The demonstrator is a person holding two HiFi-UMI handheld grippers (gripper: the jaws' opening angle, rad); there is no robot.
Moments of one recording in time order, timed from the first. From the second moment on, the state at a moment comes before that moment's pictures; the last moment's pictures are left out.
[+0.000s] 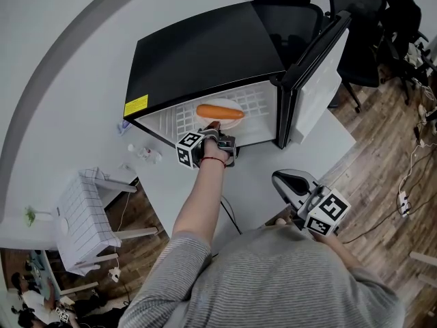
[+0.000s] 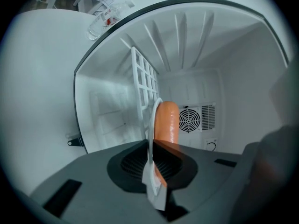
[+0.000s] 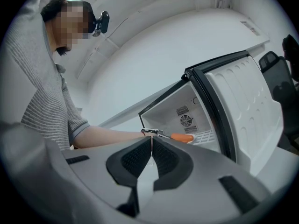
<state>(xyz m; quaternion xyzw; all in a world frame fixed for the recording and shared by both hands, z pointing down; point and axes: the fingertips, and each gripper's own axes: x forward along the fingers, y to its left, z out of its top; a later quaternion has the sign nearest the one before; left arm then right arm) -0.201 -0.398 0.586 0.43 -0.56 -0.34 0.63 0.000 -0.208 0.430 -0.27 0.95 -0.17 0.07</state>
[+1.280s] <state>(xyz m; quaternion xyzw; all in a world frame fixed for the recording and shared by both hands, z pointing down) -0.204 -0.384 0.576 0.51 -0.52 -0.33 0.60 0.009 -0.198 0.431 -0.28 0.94 -0.18 0.07</state>
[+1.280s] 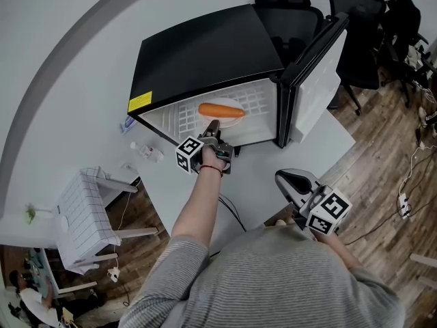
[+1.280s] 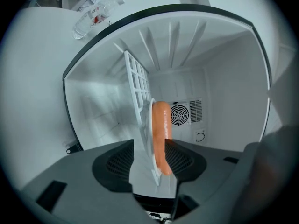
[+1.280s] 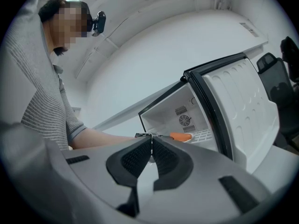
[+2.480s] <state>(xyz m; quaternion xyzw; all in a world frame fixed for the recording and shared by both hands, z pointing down) -0.167 -0.380 0.574 0.51 -0.52 -0.29 0.63 0.019 -0.193 0.435 -0.28 0.94 -0.18 0.07</state>
